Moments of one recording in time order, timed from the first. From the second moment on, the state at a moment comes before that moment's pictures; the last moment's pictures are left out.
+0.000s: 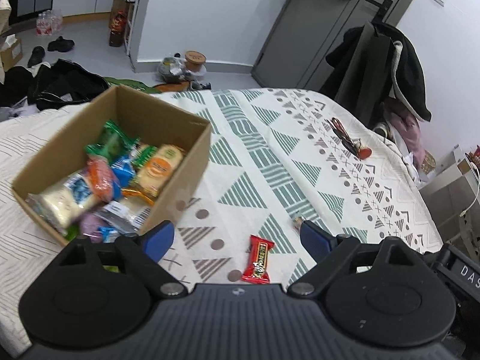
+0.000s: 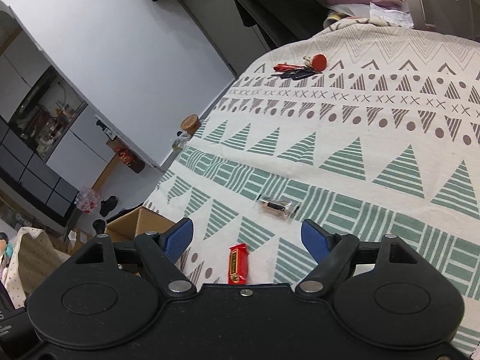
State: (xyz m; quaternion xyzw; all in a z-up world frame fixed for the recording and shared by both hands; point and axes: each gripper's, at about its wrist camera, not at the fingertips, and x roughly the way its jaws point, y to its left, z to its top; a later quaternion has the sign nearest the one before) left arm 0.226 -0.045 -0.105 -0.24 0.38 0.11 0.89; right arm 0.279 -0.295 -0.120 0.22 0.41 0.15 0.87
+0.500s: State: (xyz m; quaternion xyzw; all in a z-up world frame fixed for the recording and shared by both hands) left arm 0.269 -0.064 -0.165 -0.27 0.44 0.08 0.86; right arm 0.306 -0.304 -0.147 0.23 0.43 0.13 0.86
